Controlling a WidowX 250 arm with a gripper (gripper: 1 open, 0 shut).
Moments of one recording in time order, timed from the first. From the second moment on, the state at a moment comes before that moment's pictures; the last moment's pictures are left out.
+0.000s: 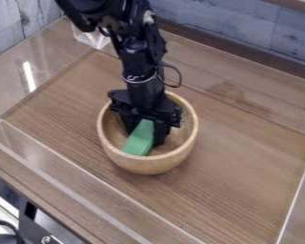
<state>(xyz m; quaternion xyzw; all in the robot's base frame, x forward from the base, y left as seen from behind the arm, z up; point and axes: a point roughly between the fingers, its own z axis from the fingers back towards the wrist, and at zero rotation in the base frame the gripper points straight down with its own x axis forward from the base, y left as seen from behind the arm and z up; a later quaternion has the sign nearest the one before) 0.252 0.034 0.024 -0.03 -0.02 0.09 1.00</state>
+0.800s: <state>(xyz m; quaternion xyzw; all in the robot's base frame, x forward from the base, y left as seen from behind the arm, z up) 0.251 0.036 0.025 -0.04 -0.01 0.09 0.99</state>
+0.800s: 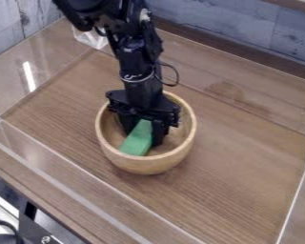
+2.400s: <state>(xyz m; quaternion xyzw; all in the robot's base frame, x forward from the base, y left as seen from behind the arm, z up) 0.249 0.038 0.029 -0.07 0.00 0.12 0.99</state>
